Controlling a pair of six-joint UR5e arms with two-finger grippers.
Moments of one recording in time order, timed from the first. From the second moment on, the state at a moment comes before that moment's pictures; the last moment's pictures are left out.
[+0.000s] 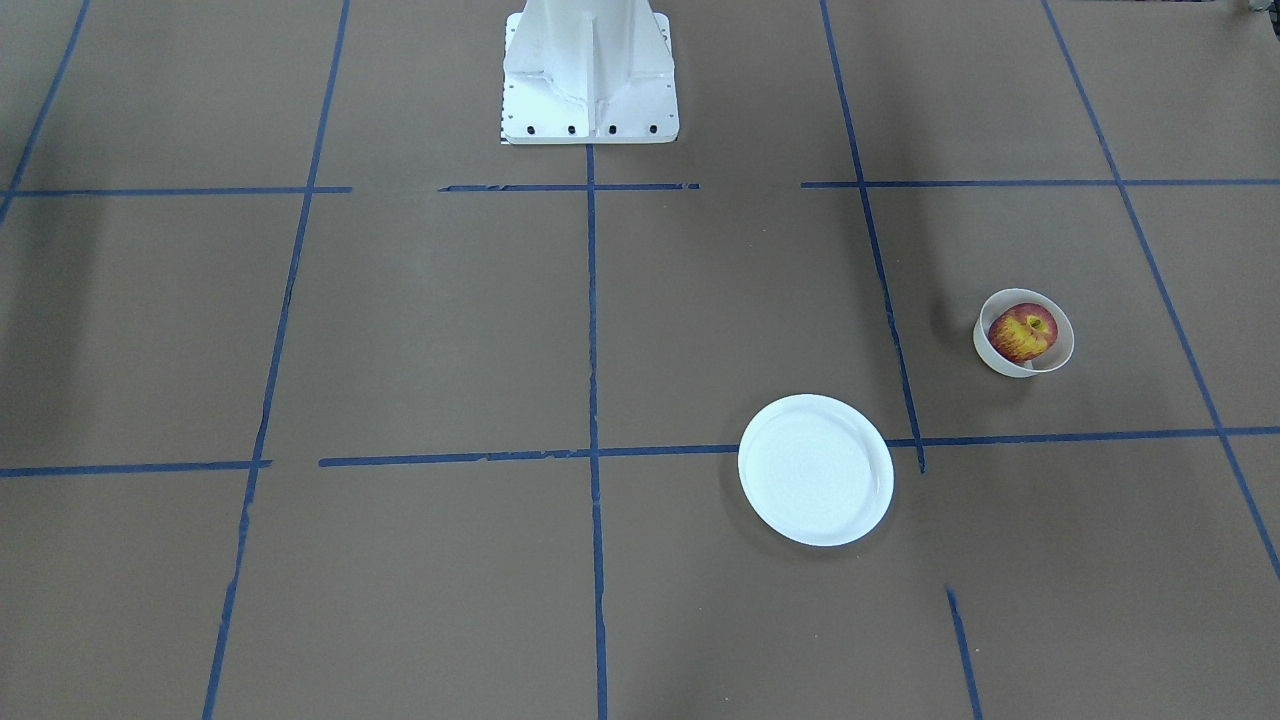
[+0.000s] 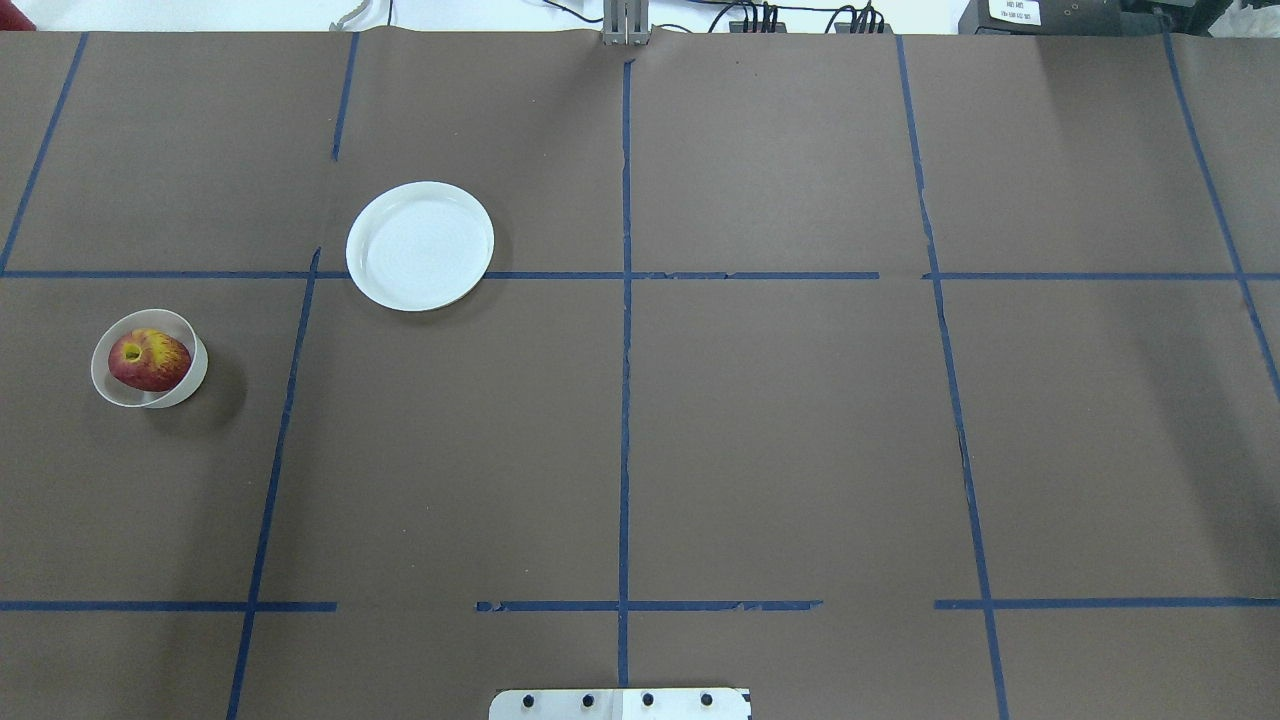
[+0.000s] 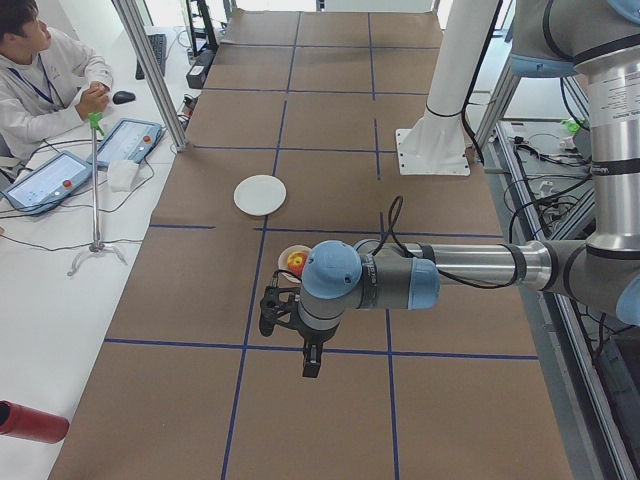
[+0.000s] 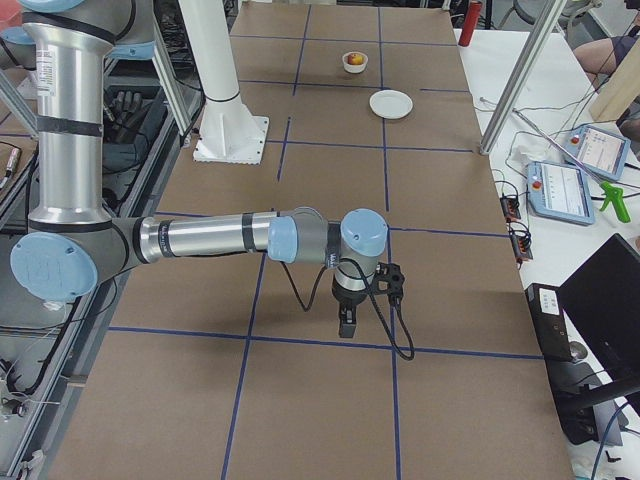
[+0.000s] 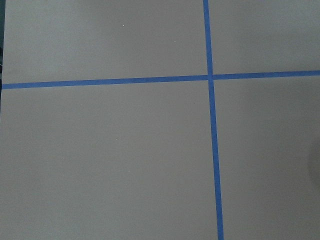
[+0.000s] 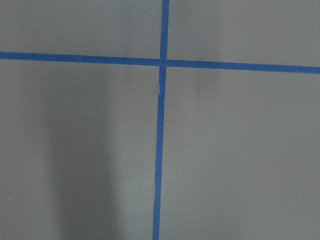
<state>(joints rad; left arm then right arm) -1.74 -1.36 -1.81 -1.59 -2.35 0.10 1.53 -1.65 1.77 -1.72 2.27 -0.01</state>
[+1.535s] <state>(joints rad) -1.64 -1.36 -1.83 -1.58 -2.34 0.08 1.53 -1.65 1.77 -1.72 2.27 -0.01</state>
